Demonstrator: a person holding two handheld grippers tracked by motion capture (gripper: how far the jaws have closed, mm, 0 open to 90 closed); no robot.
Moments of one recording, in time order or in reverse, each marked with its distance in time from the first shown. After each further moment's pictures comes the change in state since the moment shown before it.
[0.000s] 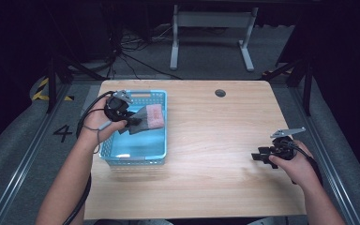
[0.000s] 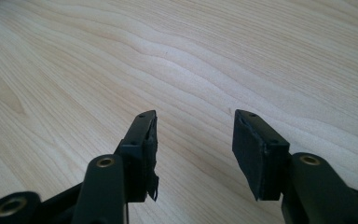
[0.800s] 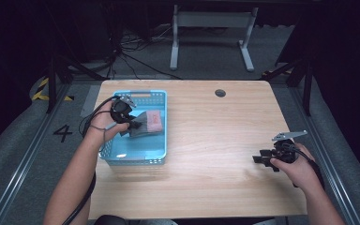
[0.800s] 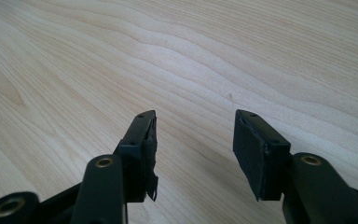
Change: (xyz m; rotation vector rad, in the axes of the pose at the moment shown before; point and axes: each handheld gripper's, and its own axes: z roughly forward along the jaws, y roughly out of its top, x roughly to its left) left arm 0.020 -0.014 0.048 0.098 -0.008 0.004; right arm 0.002 -0.009 -0.003 0.005 -0.003 0.014
